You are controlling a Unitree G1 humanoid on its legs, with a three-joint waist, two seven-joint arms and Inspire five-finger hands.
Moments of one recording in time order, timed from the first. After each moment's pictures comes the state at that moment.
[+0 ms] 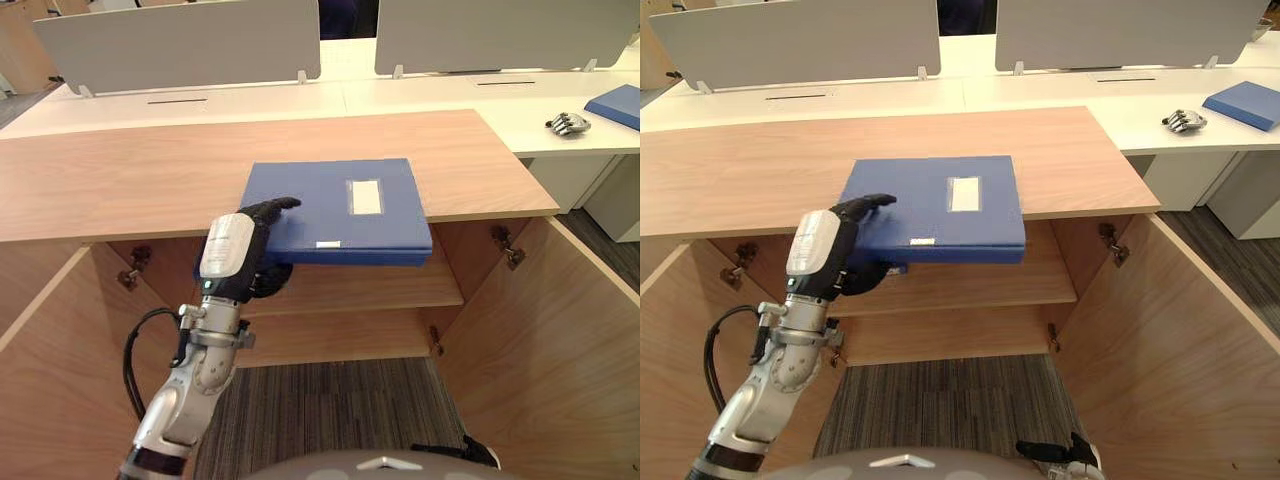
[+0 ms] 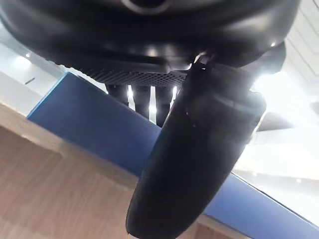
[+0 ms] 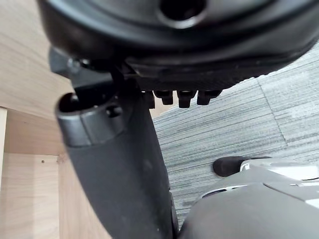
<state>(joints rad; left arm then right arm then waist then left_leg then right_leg) 0.14 0.40 -0.15 -0.27 0.71 -0.15 0.33 0.13 -0.12 -0.17 1.10 0.04 0.01 -0.16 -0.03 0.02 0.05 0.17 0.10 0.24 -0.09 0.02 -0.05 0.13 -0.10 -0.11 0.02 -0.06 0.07</state>
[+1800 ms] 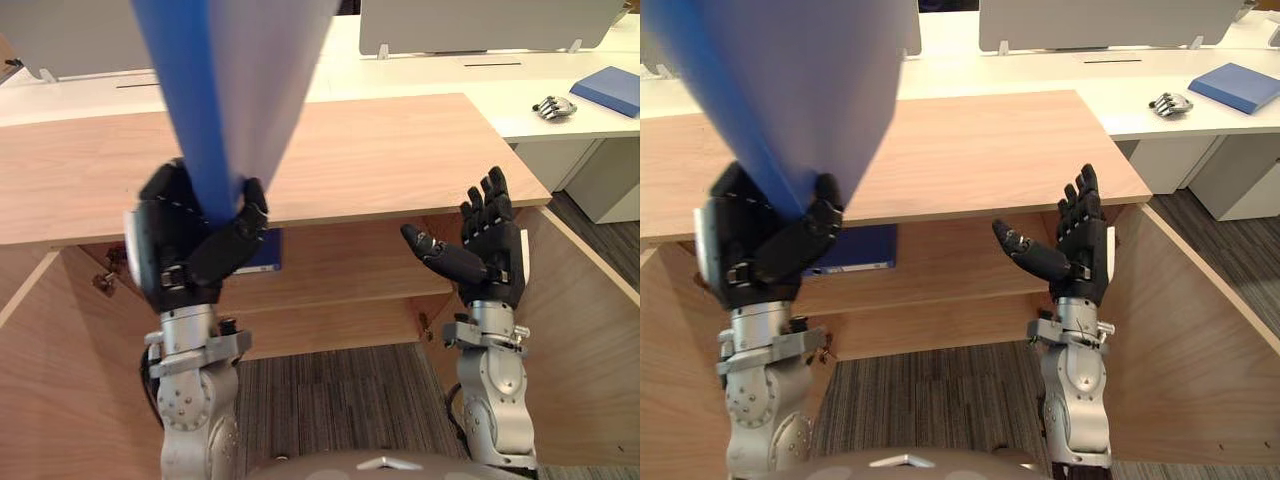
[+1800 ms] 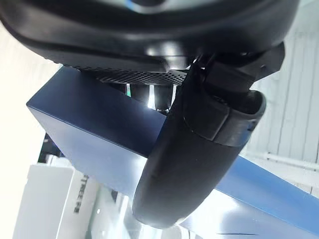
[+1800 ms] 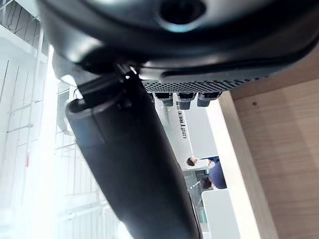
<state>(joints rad) 0.31 0.01 -0.07 -0.64 -0.23 -0.21 0.14 0.18 0.01 0.00 -0.34 0.20 -0.19 -0.13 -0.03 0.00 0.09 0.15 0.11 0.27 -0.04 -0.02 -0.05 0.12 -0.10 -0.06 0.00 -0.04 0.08</state>
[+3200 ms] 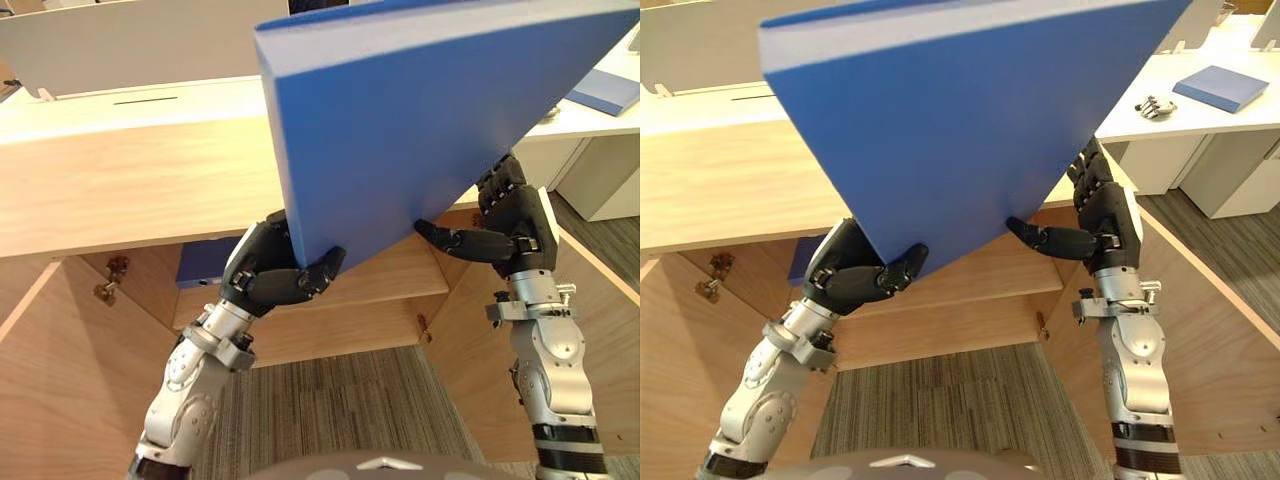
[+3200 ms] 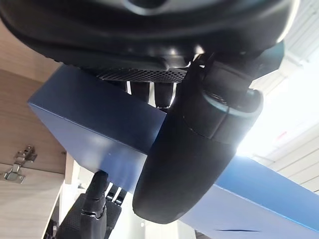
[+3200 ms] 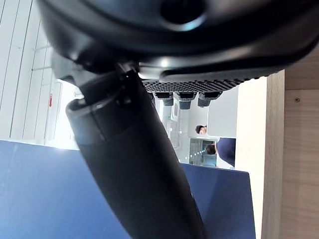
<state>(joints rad) 0.16 0.37 -0.12 -0.32 -0.74 -0.10 -0.41 0.01 -0.33 -0.14 -0.17 0.32 -0.19 0.14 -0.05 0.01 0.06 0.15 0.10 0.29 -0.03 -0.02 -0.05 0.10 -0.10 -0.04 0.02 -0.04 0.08</state>
